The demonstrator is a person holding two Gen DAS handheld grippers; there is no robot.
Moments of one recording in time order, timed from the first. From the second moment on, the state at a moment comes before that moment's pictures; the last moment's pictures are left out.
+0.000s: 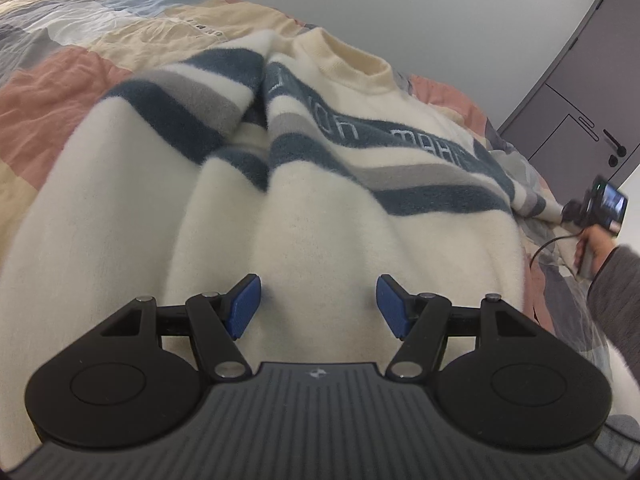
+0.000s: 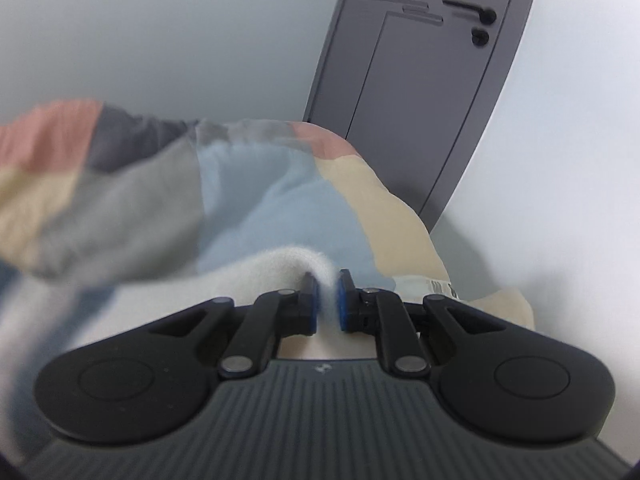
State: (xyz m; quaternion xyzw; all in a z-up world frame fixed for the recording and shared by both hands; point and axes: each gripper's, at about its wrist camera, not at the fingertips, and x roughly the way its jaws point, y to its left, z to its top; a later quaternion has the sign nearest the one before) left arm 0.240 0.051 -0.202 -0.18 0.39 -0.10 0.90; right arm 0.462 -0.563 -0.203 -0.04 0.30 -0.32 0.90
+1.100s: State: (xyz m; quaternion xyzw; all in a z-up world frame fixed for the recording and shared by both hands) left arm 0.175 0.010 -0.162 -0.22 0.34 -0.22 0.89; right arm 0.218 -0.340 -0.112 0.24 0.28 -0.05 0.93
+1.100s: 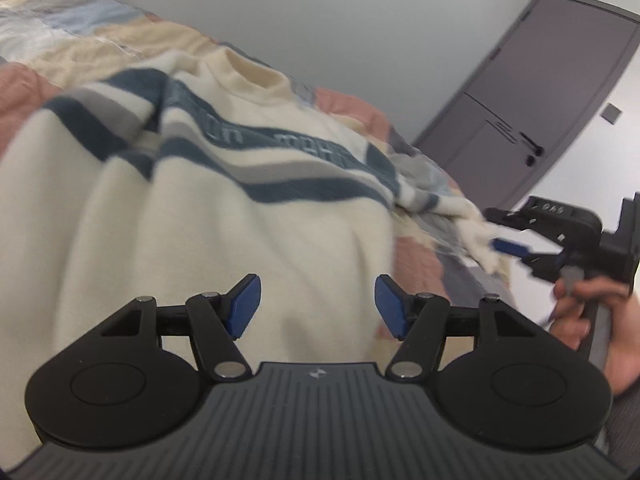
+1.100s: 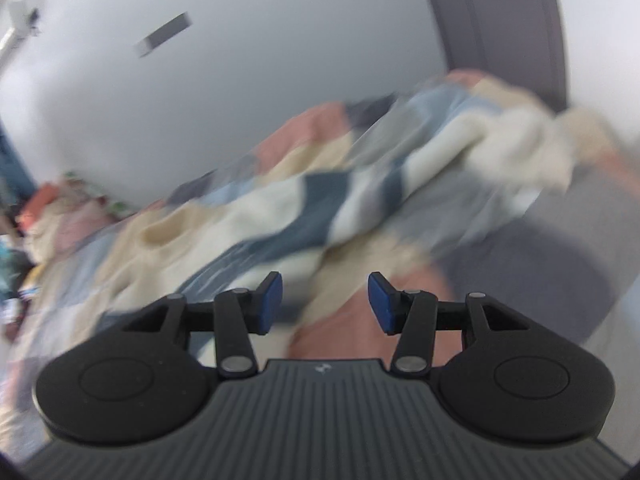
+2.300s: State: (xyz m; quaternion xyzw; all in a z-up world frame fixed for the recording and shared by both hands) left arm 0.208 -0.126 -0.232 0.03 0.39 -0.23 0.89; right arm 0.189 -0.351 -0.161 0.33 0.24 -0.02 0.91
